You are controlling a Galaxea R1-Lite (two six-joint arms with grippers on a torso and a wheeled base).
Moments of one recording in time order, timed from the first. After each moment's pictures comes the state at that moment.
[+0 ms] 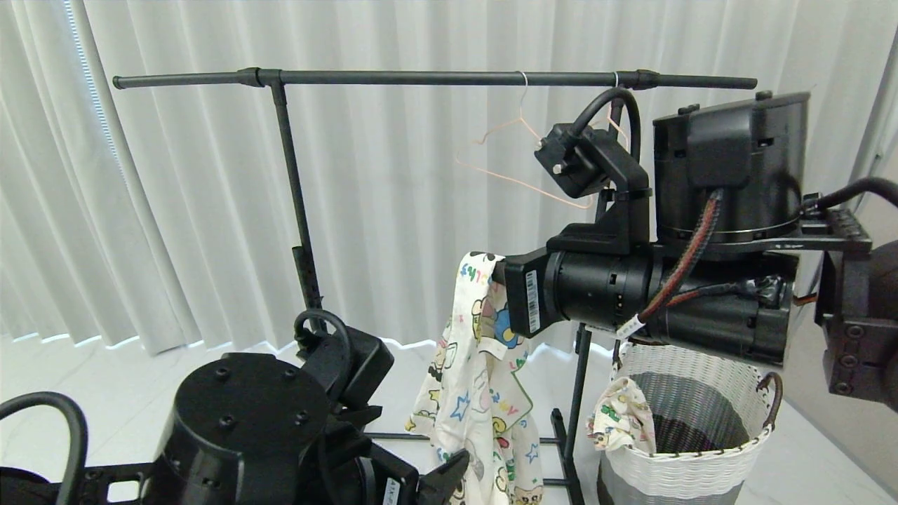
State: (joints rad) left arm -0.93 1.46 -0.59 -0.25 0.26 -0.27; right arm 0.99 1.68 -1.24 -0.19 -0.11 0.18
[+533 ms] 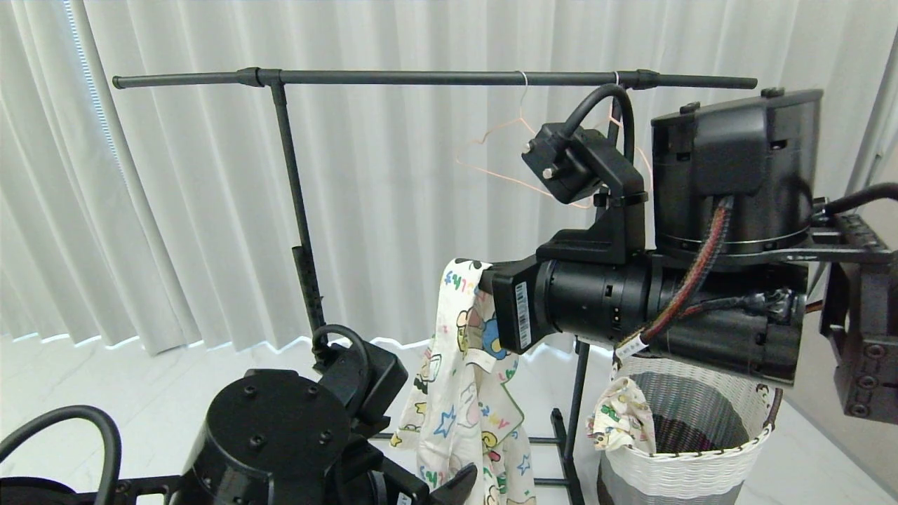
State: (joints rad) left arm -0.95 1.49 -0.57 -0.28 0.26 -0.27; right arm 1.04 1.68 -1.24 -0.19 -0.11 0.18
